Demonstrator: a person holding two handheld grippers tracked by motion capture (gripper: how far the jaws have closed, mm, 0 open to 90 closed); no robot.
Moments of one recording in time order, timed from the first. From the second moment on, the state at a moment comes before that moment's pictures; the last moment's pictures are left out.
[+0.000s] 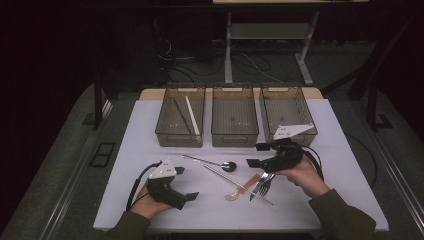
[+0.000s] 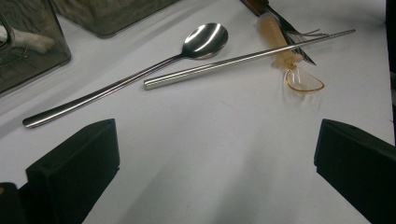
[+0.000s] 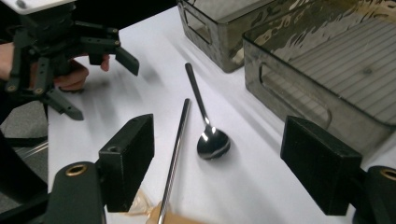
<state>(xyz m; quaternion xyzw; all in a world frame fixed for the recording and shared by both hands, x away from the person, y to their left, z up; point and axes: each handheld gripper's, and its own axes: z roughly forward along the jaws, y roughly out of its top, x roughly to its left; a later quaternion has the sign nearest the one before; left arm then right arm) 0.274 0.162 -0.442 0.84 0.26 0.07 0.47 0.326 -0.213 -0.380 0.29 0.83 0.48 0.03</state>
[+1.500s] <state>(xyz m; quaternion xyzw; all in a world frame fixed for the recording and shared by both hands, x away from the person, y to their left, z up) 0.272 0.161 -0.441 0.84 0.26 0.07 0.47 0.274 -0.211 -0.426 0.28 0.87 0.40 -0.01</state>
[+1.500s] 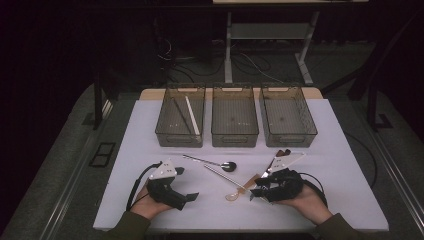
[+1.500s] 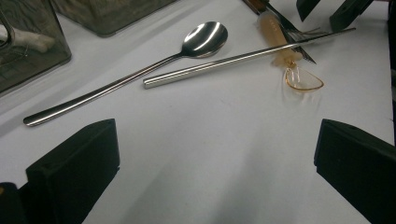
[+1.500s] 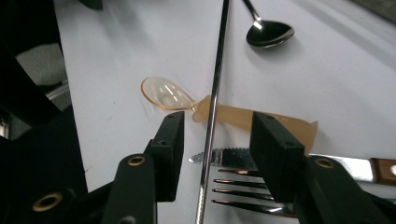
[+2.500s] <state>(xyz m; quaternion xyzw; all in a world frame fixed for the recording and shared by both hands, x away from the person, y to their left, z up) 0.272 0.160 -0.441 0.84 0.26 0.07 0.46 0.274 -0.189 -0.441 0.25 0.90 0.34 0.00</state>
